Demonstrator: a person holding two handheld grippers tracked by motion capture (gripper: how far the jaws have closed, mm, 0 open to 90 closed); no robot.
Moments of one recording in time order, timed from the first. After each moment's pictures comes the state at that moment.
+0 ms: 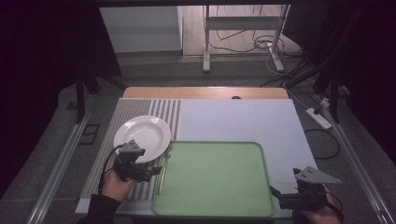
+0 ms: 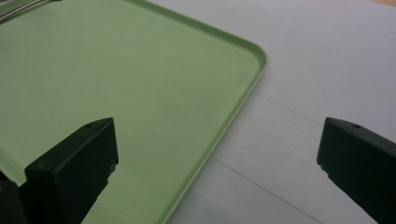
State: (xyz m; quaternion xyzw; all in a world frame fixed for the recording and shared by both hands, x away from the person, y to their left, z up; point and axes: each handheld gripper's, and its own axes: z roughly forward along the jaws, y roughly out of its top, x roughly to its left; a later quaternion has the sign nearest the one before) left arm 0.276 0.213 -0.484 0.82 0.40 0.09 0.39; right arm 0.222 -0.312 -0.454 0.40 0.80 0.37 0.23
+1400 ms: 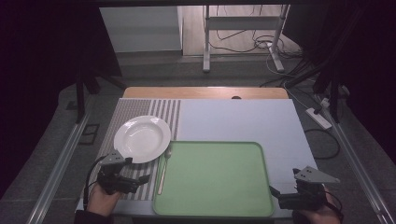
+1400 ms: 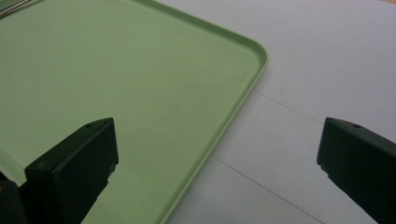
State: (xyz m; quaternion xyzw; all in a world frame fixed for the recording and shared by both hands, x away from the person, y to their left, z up) left arm 0.235 0.242 -0.482 0.80 0.42 0.09 0.41; right arm 0.222 -0.311 -0.454 0.40 0.81 0.37 0.22
